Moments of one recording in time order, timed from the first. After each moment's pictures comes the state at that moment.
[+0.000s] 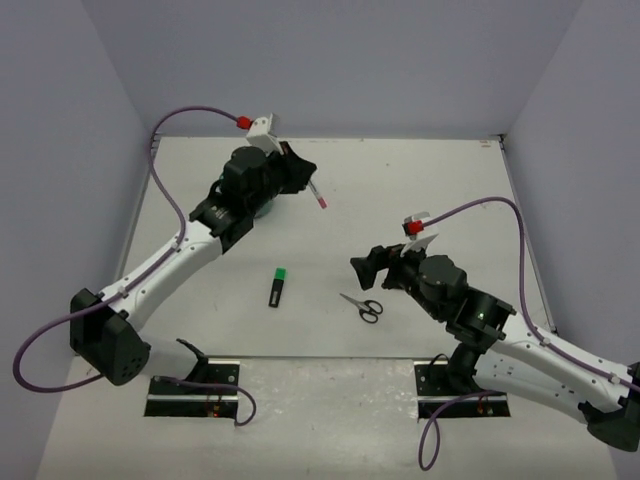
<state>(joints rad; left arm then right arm) -0.59 1.37 1.22 -0.05 -0.04 -0.57 0.97 0.74 0.67 -0.19 0.39 0.44</state>
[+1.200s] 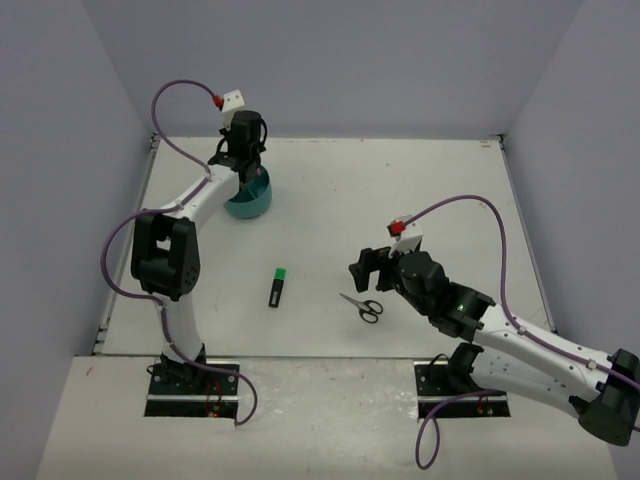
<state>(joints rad) -0.29 1.94 1.58 -0.07 -0.53 -0.40 0.92 0.85 0.61 -0.19 0.37 0.46</state>
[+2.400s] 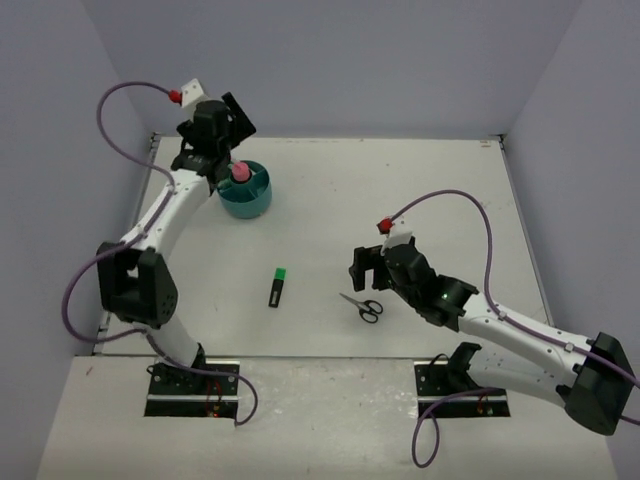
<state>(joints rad) -0.22 1.78 1.52 -0.17 -0.42 -0.59 0.88 0.97 0.62 -0.20 0.35 0.46</state>
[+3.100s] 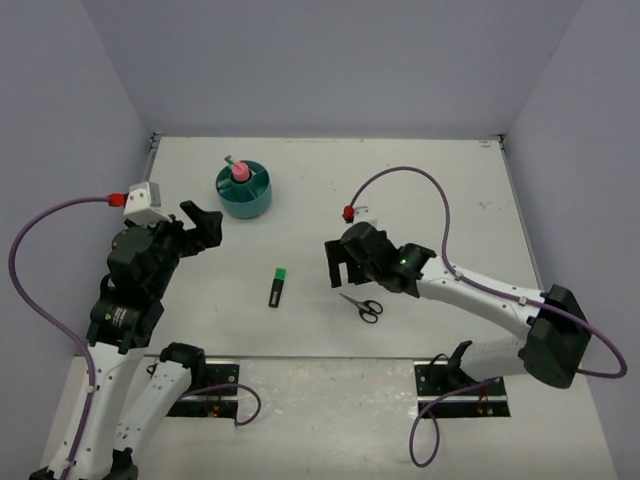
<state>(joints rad) -0.22 0.60 0.91 -0.53 -0.11 -0.44 0.91 1.33 0.96 -0.50 0.26 0.57</state>
